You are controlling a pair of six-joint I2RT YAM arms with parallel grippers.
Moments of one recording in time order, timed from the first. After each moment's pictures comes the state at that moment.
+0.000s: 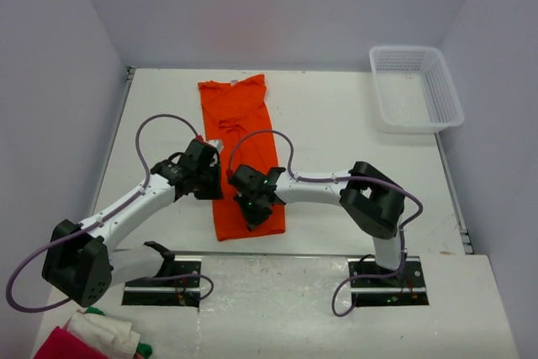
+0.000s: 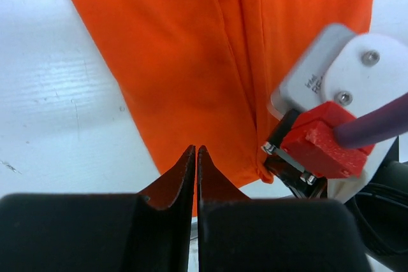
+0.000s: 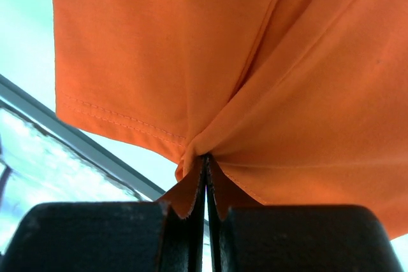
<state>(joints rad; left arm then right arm) -0.51 1.18 0.78 -0.65 0.06 -0.50 1.11 1.92 1.25 -0.54 -0.15 0.59</state>
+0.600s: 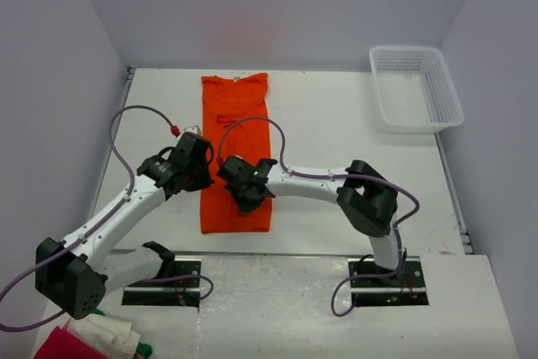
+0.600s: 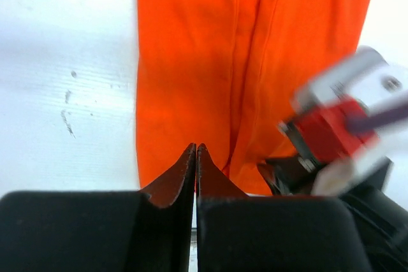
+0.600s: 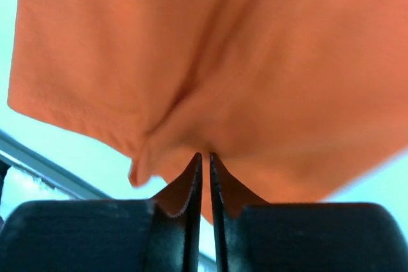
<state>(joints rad) -0.51 1.09 0.85 -0.80 -0.19 -0.71 1.11 2.03 1.48 -0.63 0.01 0.54</state>
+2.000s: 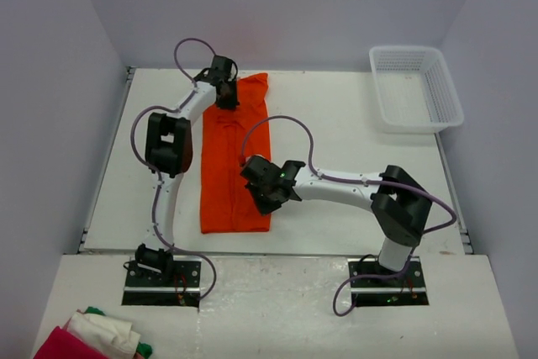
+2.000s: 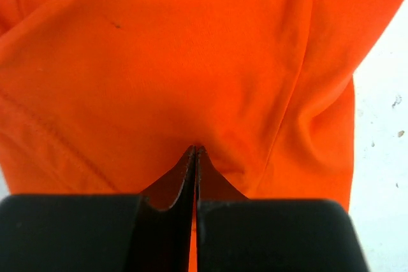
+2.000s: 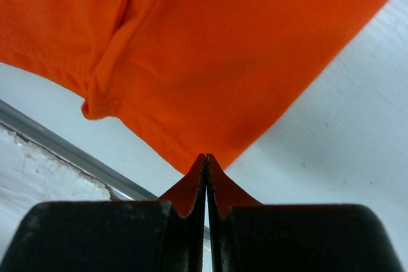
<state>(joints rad) -0.26 2.42 2.09 -0.61 0.00 -0.30 1.07 1.75 1.21 -0.62 0.03 0.55</state>
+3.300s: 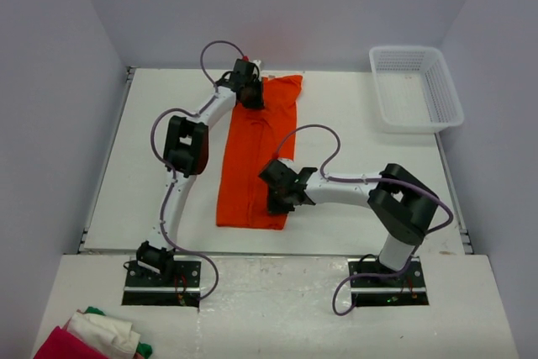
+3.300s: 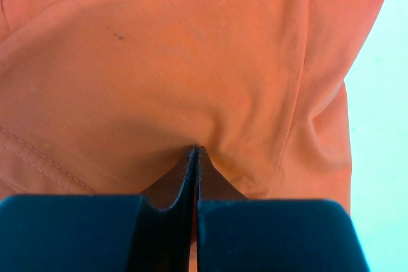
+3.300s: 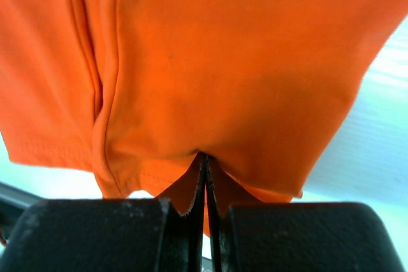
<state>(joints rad) -0.35 2.59 2.27 -0.51 0.18 -0.31 0.98 1.75 0.99 -0.38 0.05 0.95</state>
